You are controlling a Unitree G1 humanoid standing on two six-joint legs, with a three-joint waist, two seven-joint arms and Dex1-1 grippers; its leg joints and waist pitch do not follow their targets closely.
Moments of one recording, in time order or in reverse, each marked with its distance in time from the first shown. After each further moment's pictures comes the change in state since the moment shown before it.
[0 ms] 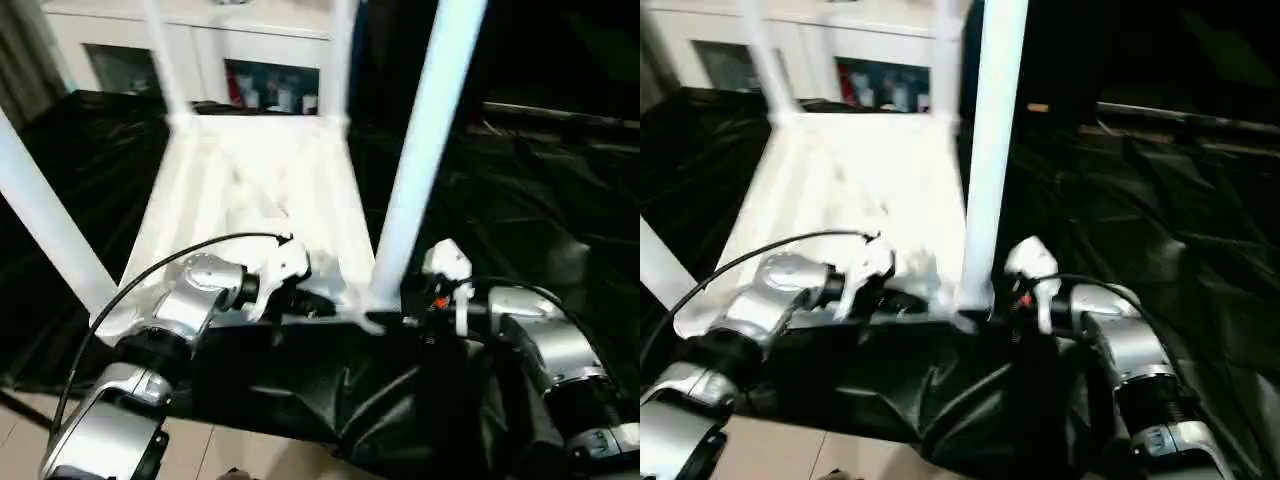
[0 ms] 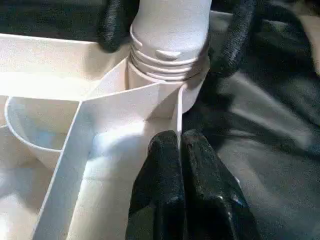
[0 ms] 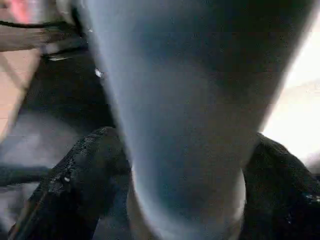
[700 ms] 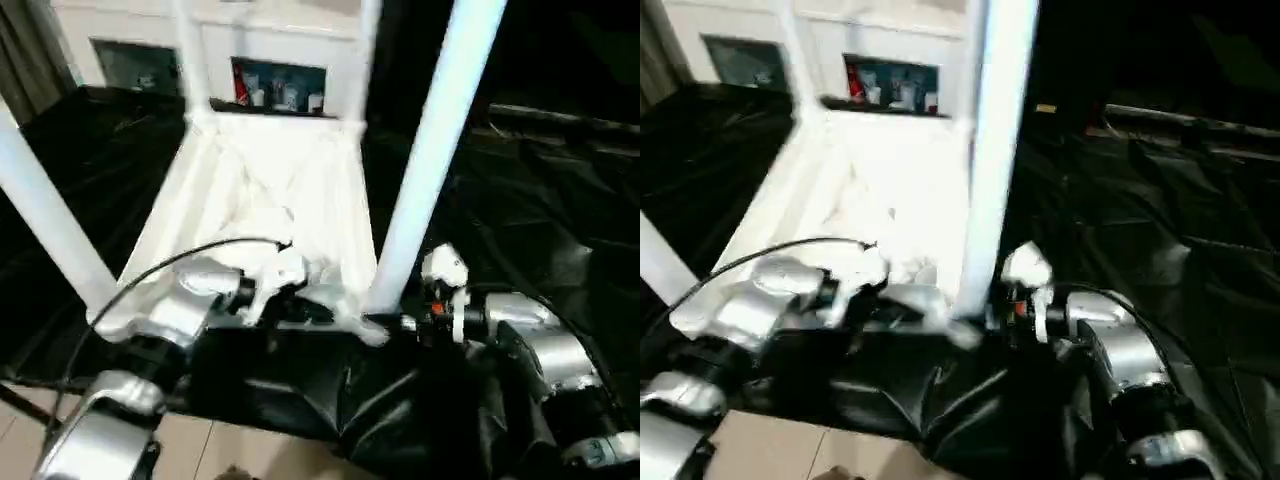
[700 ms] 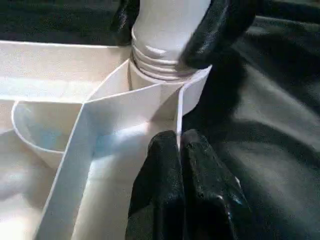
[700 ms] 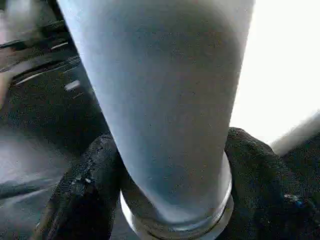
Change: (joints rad) left arm -0.024 -0.063 0.009 0.040 0.038 -0.011 0.179; right arm 0.028 0.072 -0.087 0.039 0.000 0.017 -0.206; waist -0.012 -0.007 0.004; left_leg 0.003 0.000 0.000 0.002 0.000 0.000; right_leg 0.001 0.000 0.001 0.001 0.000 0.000
